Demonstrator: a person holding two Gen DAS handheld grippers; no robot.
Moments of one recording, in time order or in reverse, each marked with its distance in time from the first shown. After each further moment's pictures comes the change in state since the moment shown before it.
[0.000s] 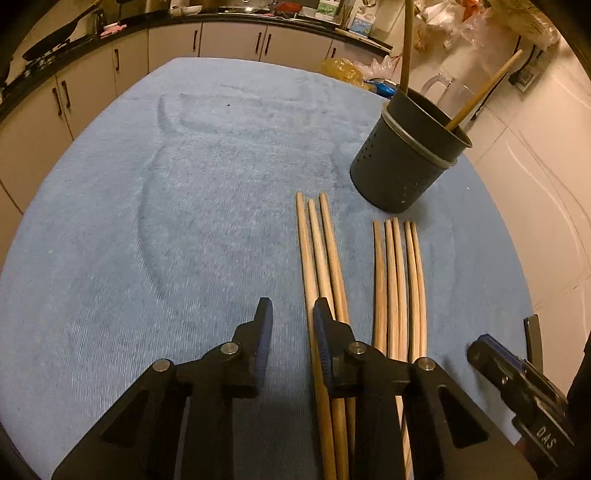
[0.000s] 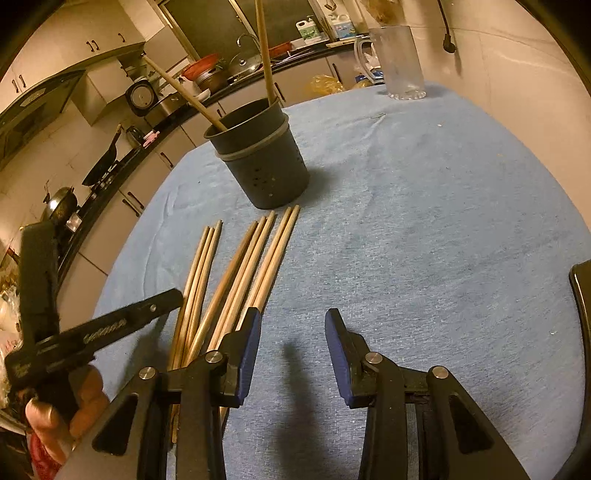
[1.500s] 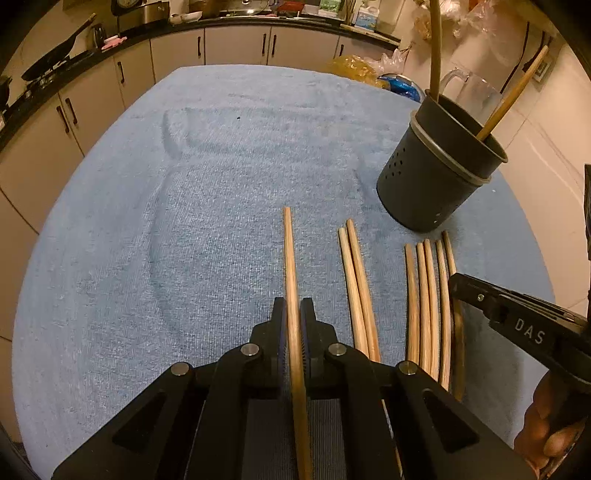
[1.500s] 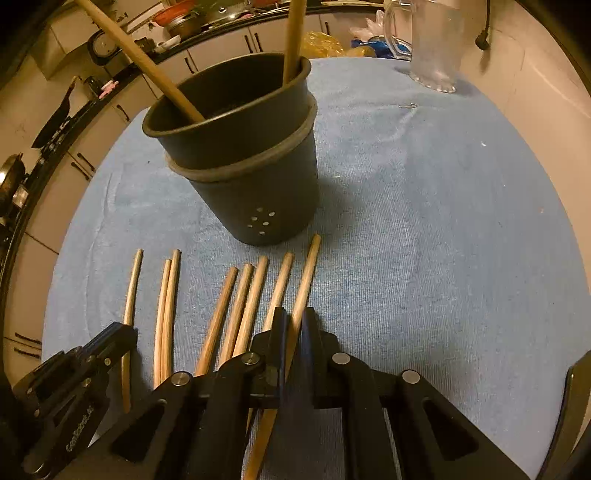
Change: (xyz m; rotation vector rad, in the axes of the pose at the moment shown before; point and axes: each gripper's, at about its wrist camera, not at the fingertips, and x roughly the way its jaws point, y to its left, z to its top) left arm 0.017 0.008 0.026 0.039 -0.003 0.085; right arm 0.091 0.041 0.081 -0.045 0.209 -0.183
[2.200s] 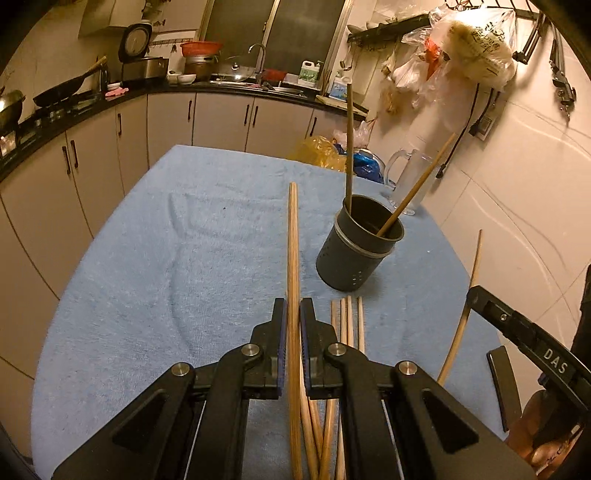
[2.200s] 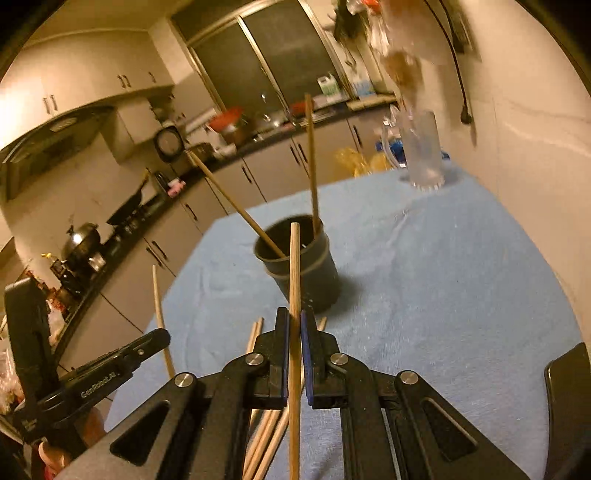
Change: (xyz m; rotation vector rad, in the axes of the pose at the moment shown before) left arm -0.110 -0.013 -0.013 -0.006 -0.273 -0.105; right arm -0.141 -0.026 -0.059 -0.005 -0.468 0.240
